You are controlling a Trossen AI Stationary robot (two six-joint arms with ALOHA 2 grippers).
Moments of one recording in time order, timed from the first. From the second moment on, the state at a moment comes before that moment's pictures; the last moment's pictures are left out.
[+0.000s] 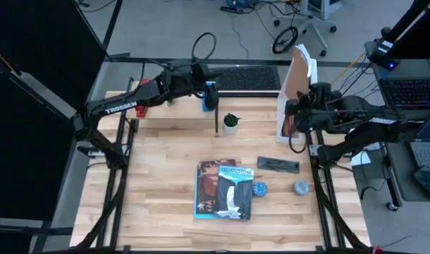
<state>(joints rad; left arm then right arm) 0.41 1.56 1.49 -0.13 0.00 0.14 0.06 1.14 1.52 -1.57 1.10 1.26</state>
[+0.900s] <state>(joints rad) 0.41 1.56 1.49 -0.13 0.00 0.17 -0.17 1.23 1.54 -1.54 1.26 1.06</state>
